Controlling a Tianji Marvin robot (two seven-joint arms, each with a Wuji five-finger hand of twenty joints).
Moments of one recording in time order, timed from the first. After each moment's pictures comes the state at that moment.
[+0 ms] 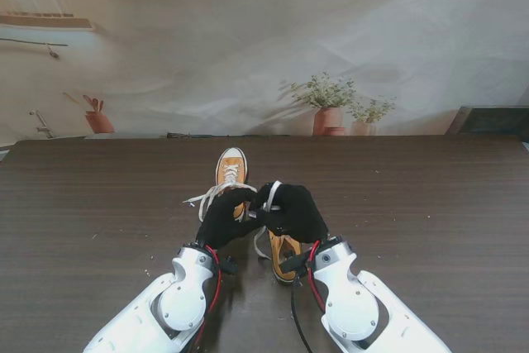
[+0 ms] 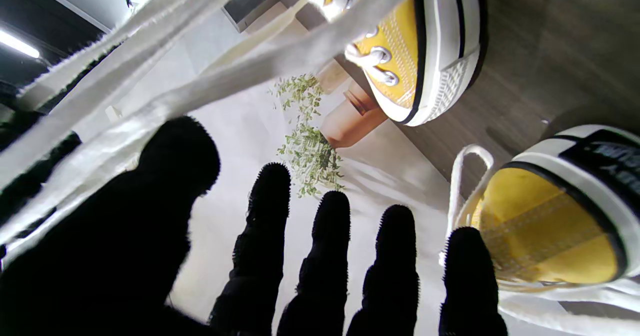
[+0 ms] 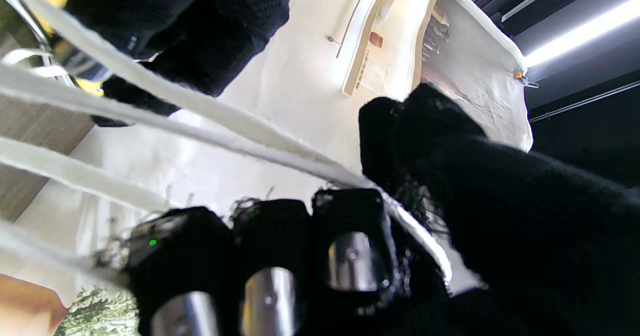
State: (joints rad) left arm 1.49 -1.25 -0.95 -1.34 0.39 -0.32 0.49; right arm -1.61 -1.23 0.96 -1.65 -0.34 -0.38 -0.41; left_hand 0.66 -0.62 0.67 -0.10 0.74 0.02 0.54 0.33 0.60 0.18 0.44 0.47 0.43 0.30 0.50 0.51 0.06 0.45 0.88 0.59; right_hand 0.65 -0.84 1.23 -0.29 1.00 0.07 1.02 0.10 1.40 0.06 1.49 0.90 1.28 0.16 1.72 0.99 1.16 0.46 1.81 1.17
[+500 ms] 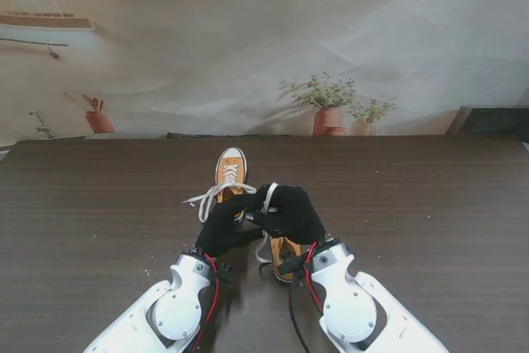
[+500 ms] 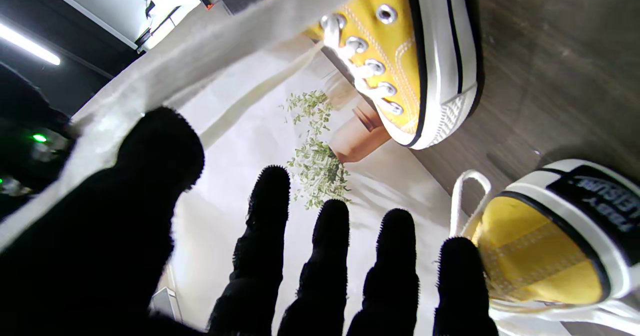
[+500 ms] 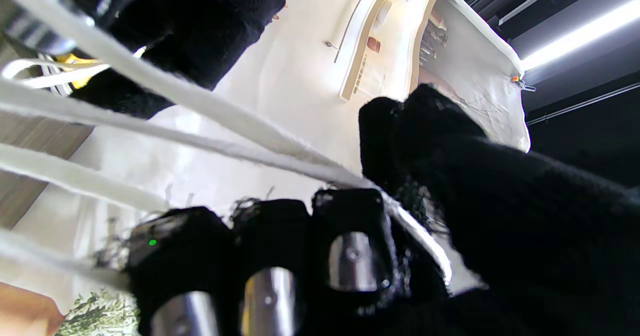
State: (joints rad) left arm 1.53 -1.24 -0.97 -1.36 0.38 -0.37 0.45; right arm -1.61 -1.23 0.95 -1.65 -0.34 -0.38 -0.41; left_hand 0.60 -0.68 0.71 -0.12 0.70 0.02 0.57 0.39 0.54 0.18 0.41 0.47 0.41 0.30 0.46 0.51 0.02 0.38 0.79 0.56; right_hand 0.65 -0.84 1.23 -0.29 1.00 0.07 1.02 0.10 1.40 0.06 1.49 0.90 1.28 0.16 1.72 0.99 1.16 0.46 1.81 1.17
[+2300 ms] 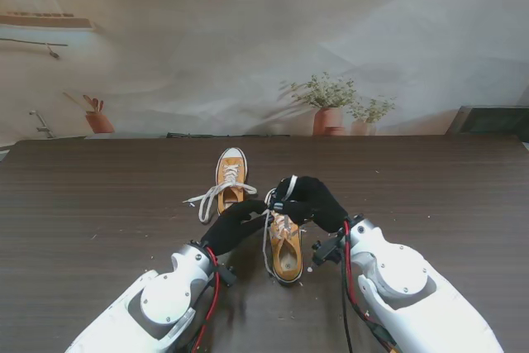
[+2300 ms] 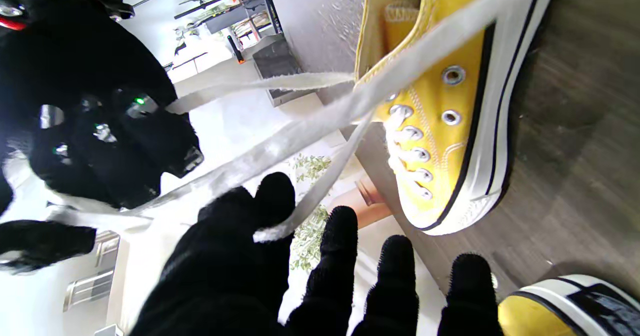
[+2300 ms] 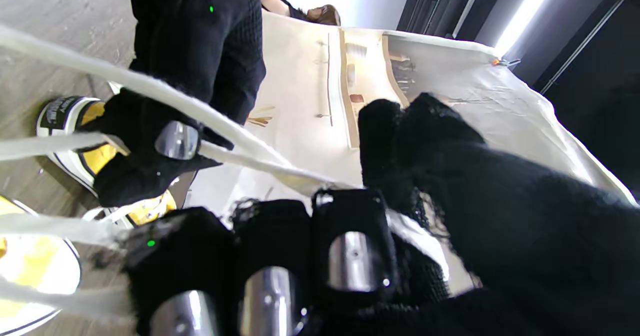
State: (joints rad) left arm 1.54 -1.18 -0.99 -1.52 0.10 -0.23 0.10; right arm -1.56 -1.16 1.11 -1.61 0.36 -0.32 0.24; left_hand 1.05 -0.11 0.05 0.01 0.64 0.10 1.04 0.91 0.47 0.25 0.45 0.66 0.25 0.29 0.36 0.54 0.07 0.40 0.27 0.84; right_hand 0.64 -0.80 1.23 -0.29 0.99 0.07 1.02 0.10 1.40 0.06 1.49 0.90 1.28 0.16 1.72 0.98 1.16 0.47 1.81 1.16
